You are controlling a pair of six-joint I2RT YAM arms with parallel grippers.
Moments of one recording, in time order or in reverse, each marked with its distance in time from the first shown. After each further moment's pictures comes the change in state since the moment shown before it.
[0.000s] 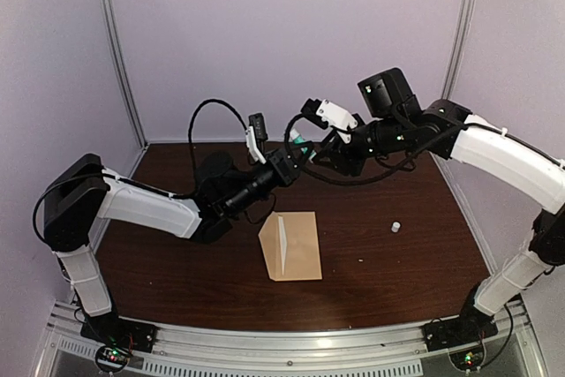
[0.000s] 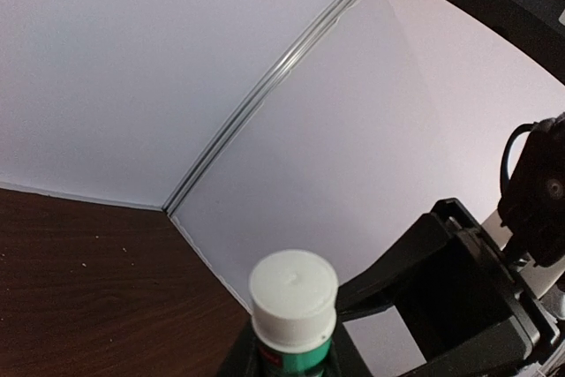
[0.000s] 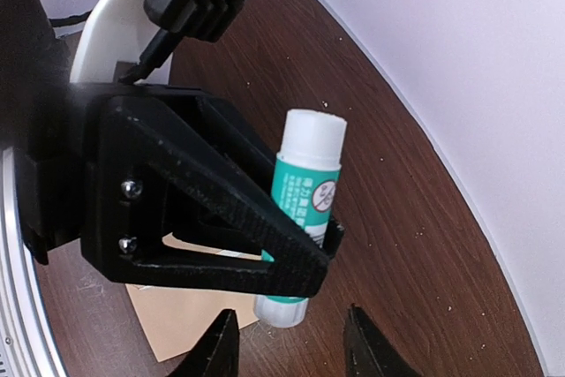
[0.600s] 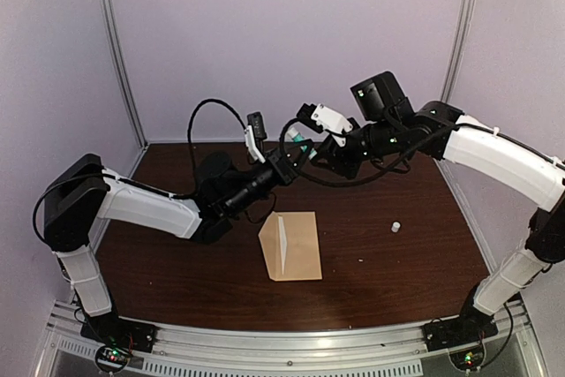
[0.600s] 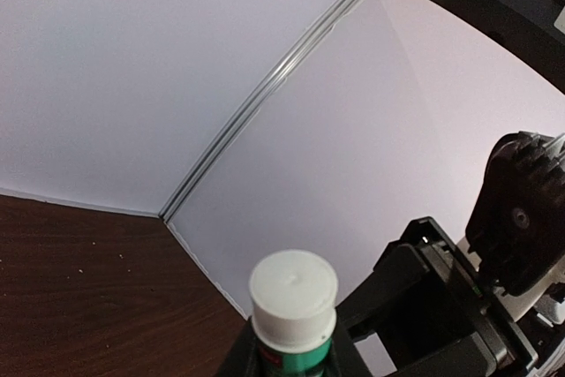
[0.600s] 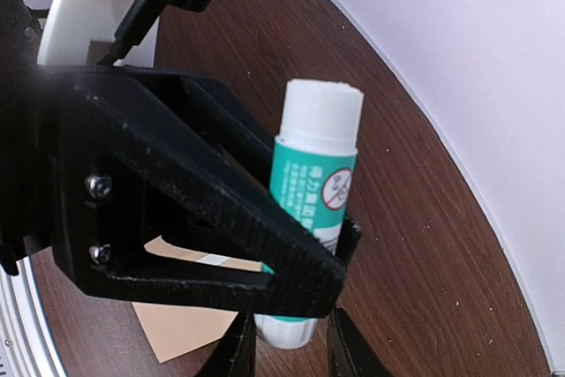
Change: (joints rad) left arm -0.003 0.000 0.000 0.023 0.001 -0.001; right arm 0.002 0.037 0.008 0.000 0.019 0.014
